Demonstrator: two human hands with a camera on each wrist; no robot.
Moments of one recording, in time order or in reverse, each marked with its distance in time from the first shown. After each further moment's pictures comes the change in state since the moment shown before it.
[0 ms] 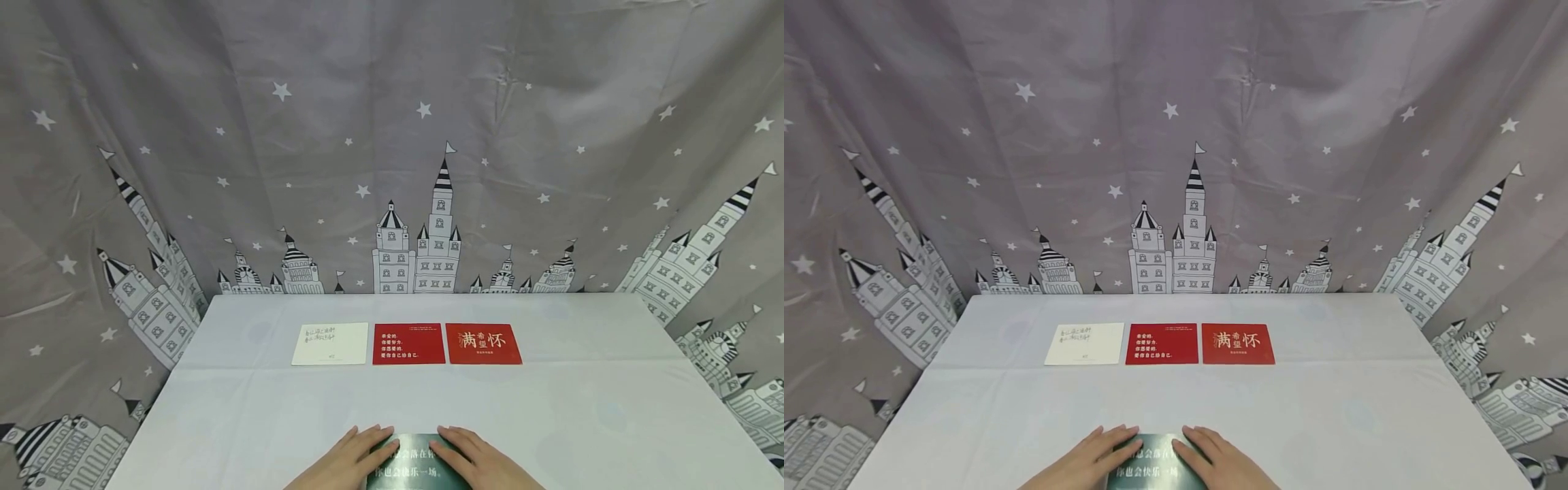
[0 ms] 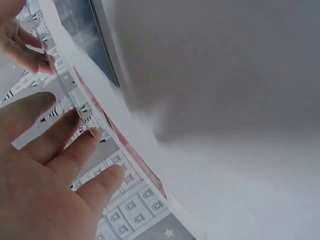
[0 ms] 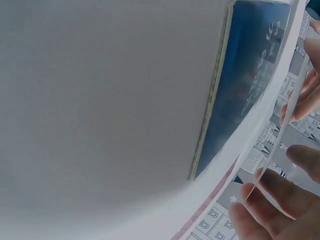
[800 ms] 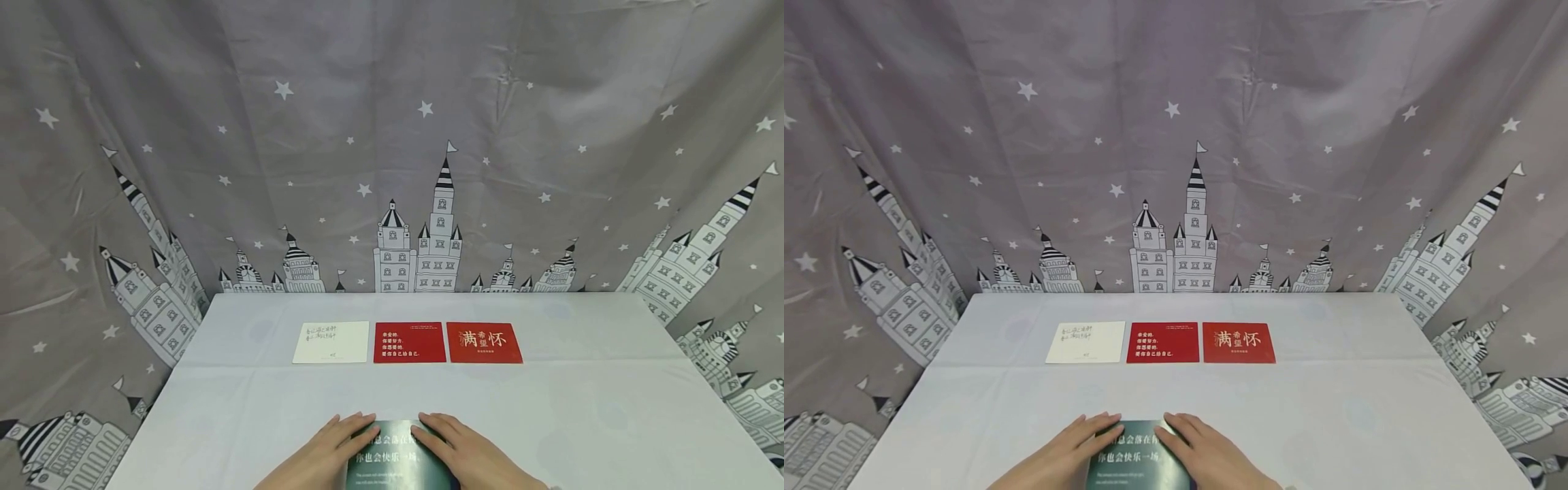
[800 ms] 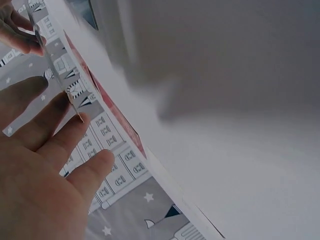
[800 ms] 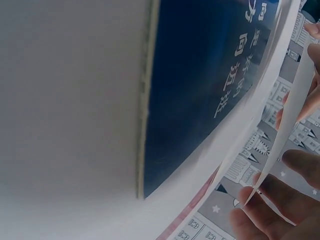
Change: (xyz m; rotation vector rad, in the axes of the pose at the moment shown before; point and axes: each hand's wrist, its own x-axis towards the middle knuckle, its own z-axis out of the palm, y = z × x) left_hand -0.013 -0.008 -0.022 -0.100 -0.051 -0.215; right_hand 0.031 -0.010 -0.008 0.039 -0.080 0.048
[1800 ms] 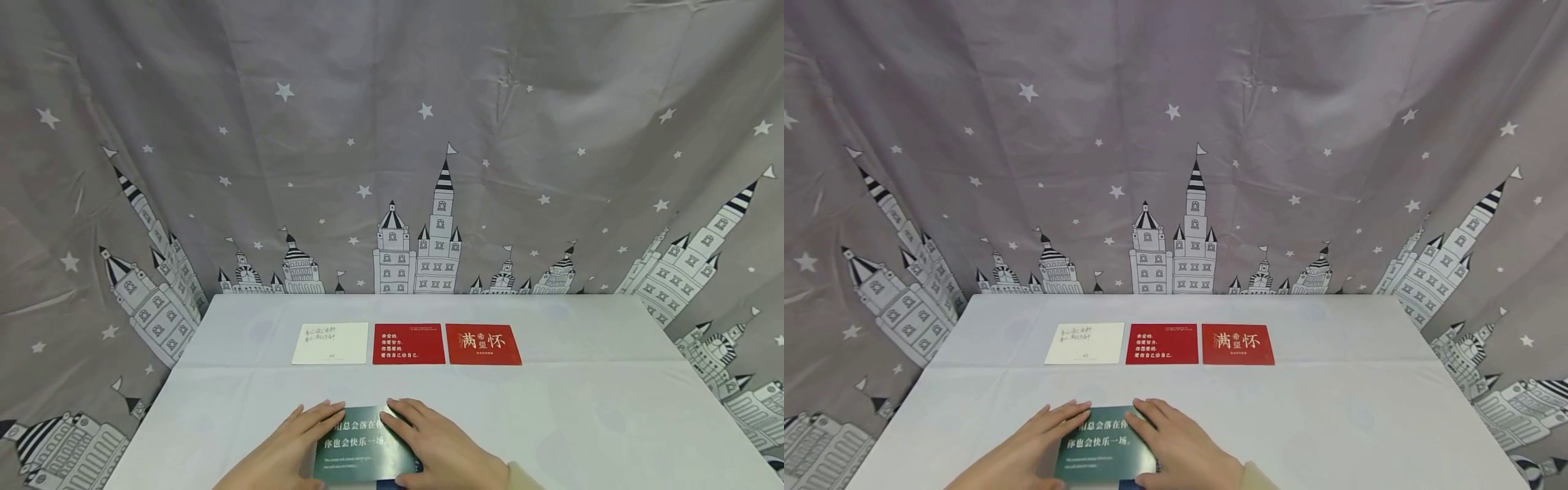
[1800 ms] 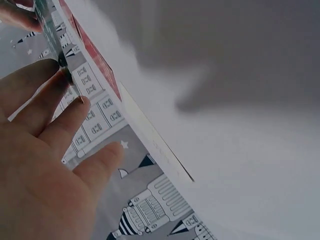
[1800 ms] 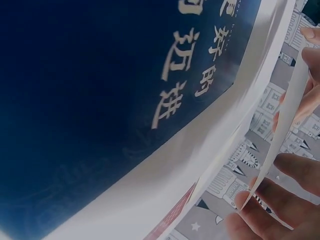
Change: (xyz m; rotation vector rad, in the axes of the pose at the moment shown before) left_hand -0.017 -0.031 -0.024 -0.074 -0.016 -0.115; right_hand 0.045 -0.010 0.004 -0.108 0.031 -0.063
